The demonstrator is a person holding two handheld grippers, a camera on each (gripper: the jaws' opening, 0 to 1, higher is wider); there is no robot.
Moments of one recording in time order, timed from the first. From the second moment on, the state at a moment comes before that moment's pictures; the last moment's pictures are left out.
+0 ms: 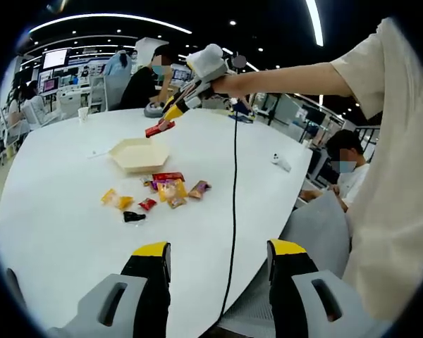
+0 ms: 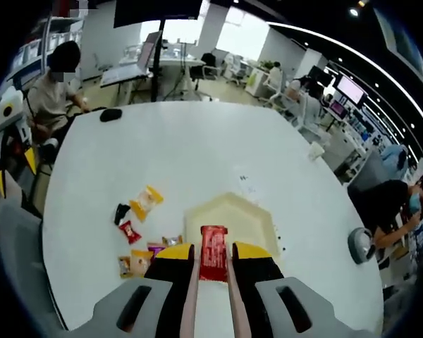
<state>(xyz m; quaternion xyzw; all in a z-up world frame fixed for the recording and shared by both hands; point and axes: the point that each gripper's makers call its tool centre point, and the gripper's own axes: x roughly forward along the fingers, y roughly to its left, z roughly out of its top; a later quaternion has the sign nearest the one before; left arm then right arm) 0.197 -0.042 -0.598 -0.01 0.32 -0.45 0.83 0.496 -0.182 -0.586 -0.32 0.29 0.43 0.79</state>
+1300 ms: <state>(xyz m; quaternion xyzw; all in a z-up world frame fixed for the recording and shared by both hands) 0.209 -0.040 -0.614 -0.02 0.35 -0.45 0.82 0.535 -0.165 -0.595 -0.30 0.27 0.43 0.81</state>
